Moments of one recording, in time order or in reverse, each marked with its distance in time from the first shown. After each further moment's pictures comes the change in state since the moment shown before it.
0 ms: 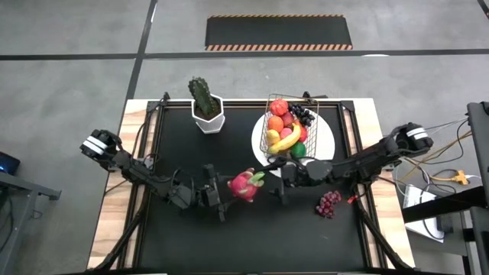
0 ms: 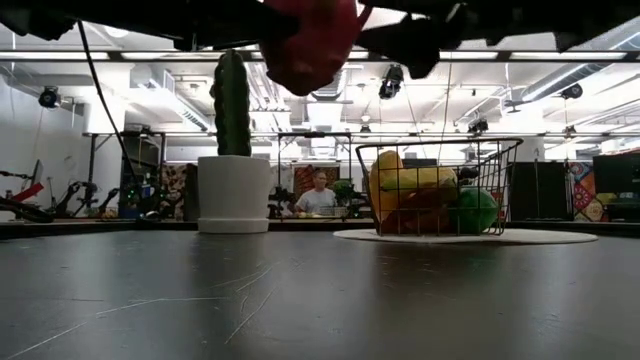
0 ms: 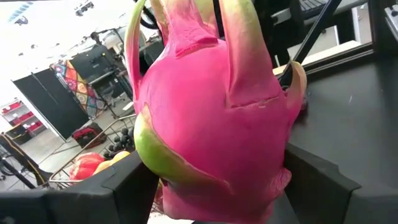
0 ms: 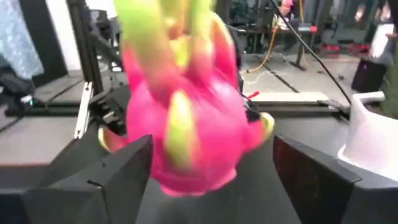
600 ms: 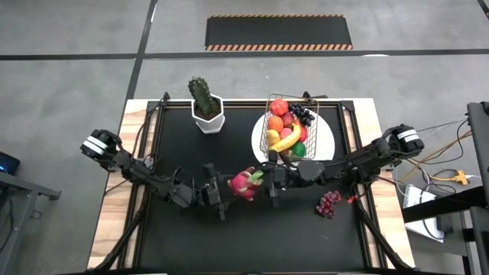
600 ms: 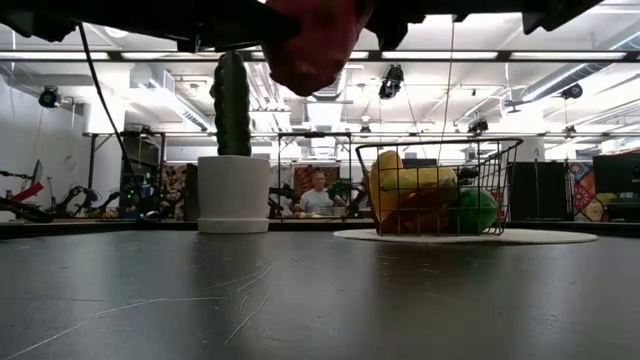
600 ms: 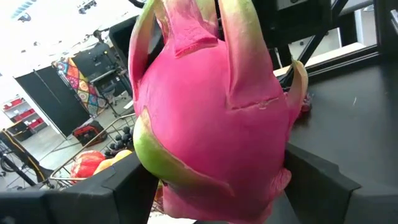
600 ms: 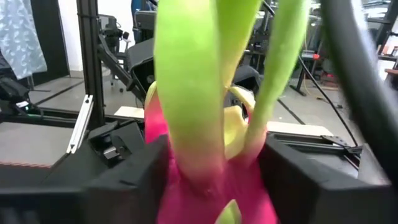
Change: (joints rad) left arm 0.013 0.001 -0.001 0.006 0.003 -0.010; right arm -0.008 0.110 0.158 0.010 -0.027 -0.117
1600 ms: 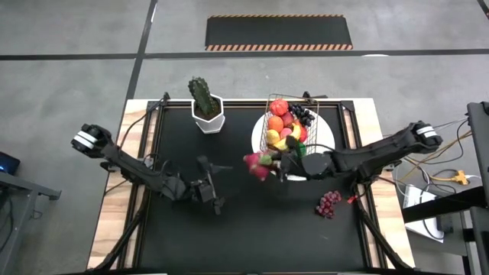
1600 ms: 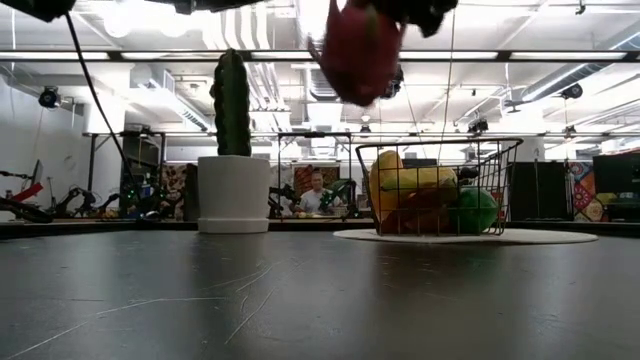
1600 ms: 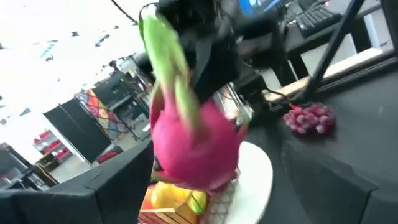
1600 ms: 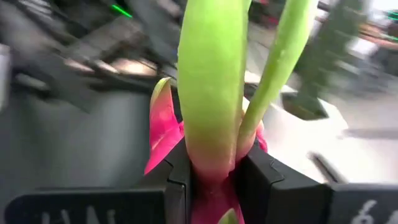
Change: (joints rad) left arm 0.008 -0.137 0.001 -0.028 0.008 0.201; right arm 0.000 -0.226 0.109 -0.610 0.261 0.042
